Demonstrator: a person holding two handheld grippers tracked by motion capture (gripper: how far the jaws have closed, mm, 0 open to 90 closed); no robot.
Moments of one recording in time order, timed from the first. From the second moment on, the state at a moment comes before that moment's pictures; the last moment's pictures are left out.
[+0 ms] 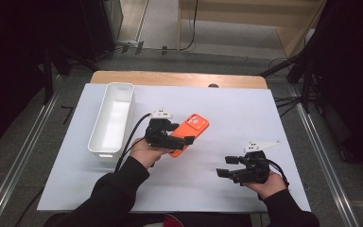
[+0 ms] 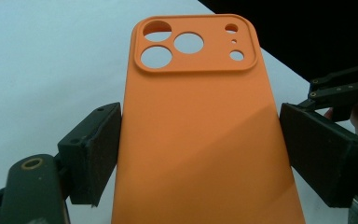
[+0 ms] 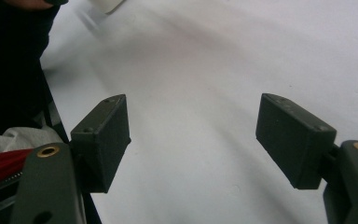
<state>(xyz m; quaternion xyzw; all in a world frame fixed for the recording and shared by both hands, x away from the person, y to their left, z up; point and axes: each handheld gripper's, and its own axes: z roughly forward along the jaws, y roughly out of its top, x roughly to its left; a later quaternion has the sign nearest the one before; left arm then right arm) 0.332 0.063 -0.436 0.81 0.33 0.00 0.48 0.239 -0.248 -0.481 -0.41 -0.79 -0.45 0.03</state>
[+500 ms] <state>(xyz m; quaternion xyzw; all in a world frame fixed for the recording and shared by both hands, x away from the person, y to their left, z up) 0.320 0.075 -0.449 0.78 0.38 0.00 0.50 0.242 -0.243 -0.468 -0.44 -0.77 -0.46 0.02</state>
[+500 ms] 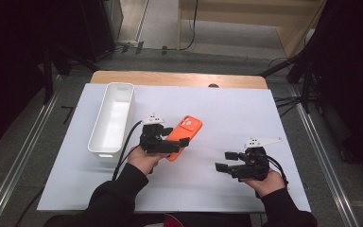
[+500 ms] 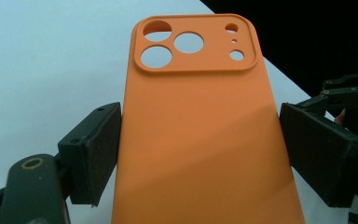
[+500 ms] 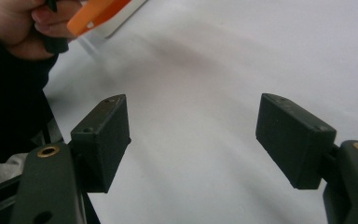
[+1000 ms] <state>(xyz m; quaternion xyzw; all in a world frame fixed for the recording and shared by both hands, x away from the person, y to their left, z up) 0.312 0.079 -0.462 0.75 0.41 0.01 0.52 0.253 -0.229 -0.461 -0.45 -0.76 -0.47 0.01</state>
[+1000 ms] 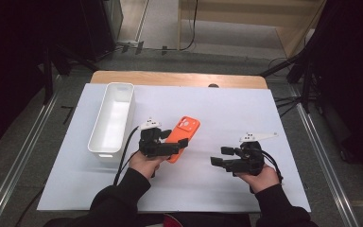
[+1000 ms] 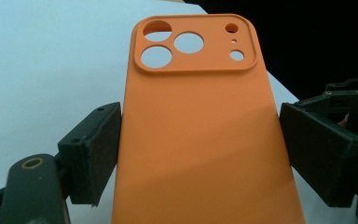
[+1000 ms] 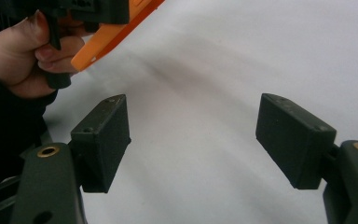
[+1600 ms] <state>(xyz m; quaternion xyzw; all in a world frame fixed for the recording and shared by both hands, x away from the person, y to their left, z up) 0.303 0.076 -0.477 0.72 0.43 0.03 0.54 0.268 -0.214 -0.449 -0.45 -0.76 -0.47 0.00</state>
